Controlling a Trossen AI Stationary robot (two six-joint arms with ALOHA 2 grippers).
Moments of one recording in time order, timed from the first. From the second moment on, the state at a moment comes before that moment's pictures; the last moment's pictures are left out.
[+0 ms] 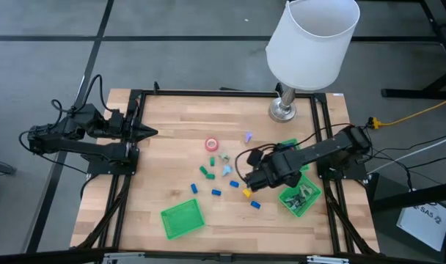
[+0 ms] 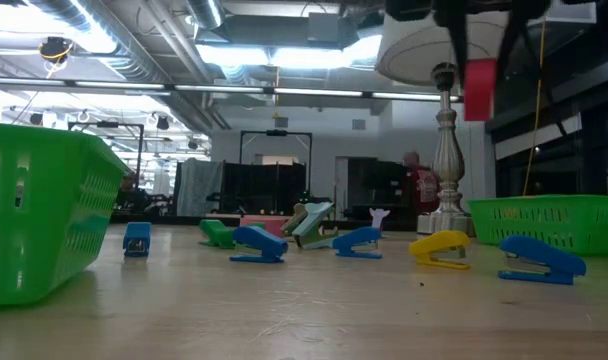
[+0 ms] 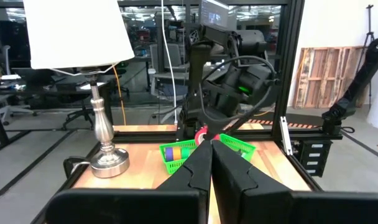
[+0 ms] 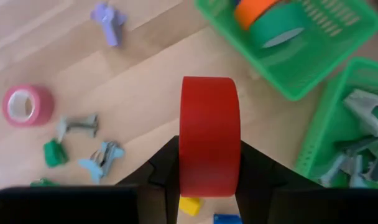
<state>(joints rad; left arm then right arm) 0.00 0.39 0.78 -0.39 0.00 0.00 0.39 1.81 1.66 -1.57 0.32 2.46</state>
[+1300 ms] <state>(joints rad) 0.00 0.39 0.78 -0.39 0.00 0.00 0.43 1.52 1.22 -1.51 0.27 1.72</state>
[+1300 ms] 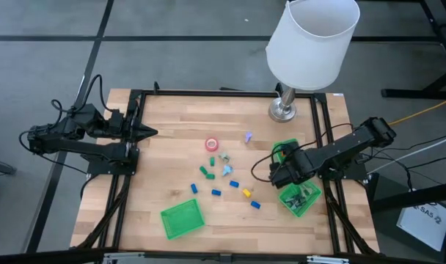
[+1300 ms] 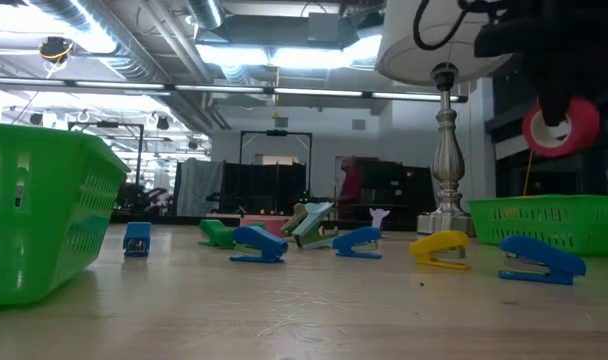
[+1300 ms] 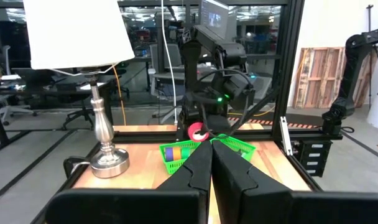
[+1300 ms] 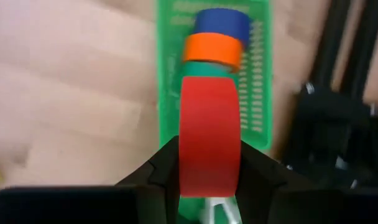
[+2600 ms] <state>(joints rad) 0.00 0.39 0.78 -0.39 0.00 0.00 0.43 1.70 1.22 -1.57 0.23 1.30</state>
